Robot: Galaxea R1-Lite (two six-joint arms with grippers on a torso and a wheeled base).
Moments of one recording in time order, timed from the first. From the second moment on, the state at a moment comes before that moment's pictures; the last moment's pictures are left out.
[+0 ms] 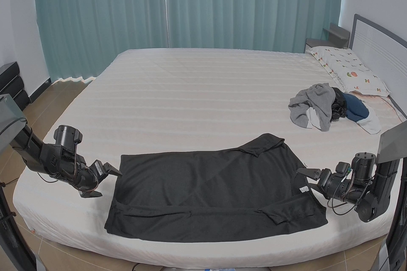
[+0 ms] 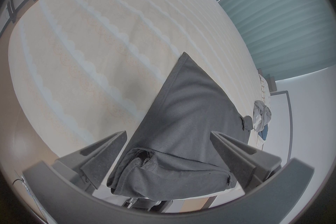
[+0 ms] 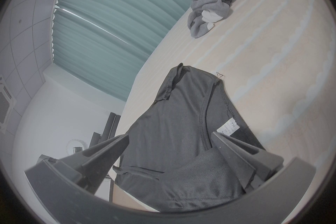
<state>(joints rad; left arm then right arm) 0.05 2.02 -0.82 -0.17 -0.34 -0.67 0.04 2.25 -0.27 -1.55 0.44 0.75</state>
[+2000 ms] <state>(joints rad) 0.13 2.05 -0.72 -0.39 -0.51 -0.73 0.29 2.75 -1.92 -0.55 0.03 0.76</state>
